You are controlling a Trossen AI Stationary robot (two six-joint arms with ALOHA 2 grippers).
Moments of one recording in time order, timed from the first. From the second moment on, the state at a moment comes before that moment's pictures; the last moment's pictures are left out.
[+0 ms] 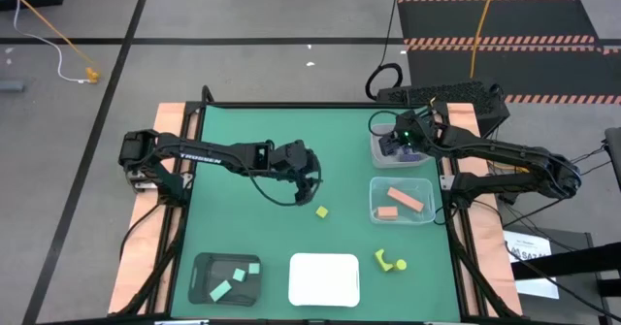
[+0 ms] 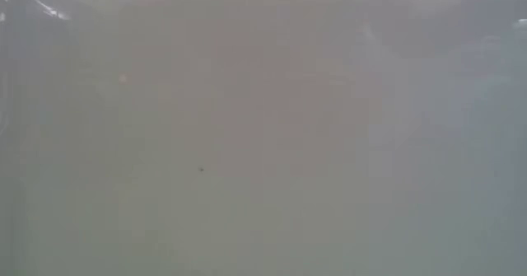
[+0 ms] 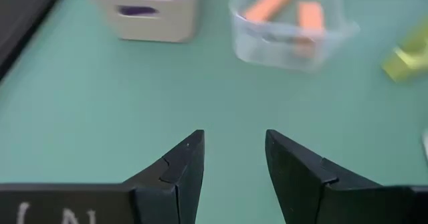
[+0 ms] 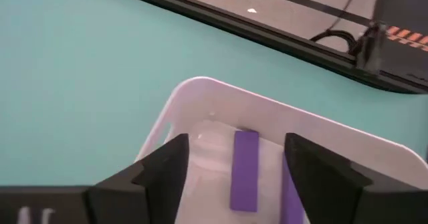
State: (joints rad) left arm 0.04 1.65 1.17 -0.22 -0.08 -0.06; right arm -0.47 1.01 0.66 -0.55 0.41 0.52
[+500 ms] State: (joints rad) left arm 0.00 1.77 1.17 -0.22 0.08 0.17; right arm -0.47 1.01 0.66 -0.43 0.30 0.51
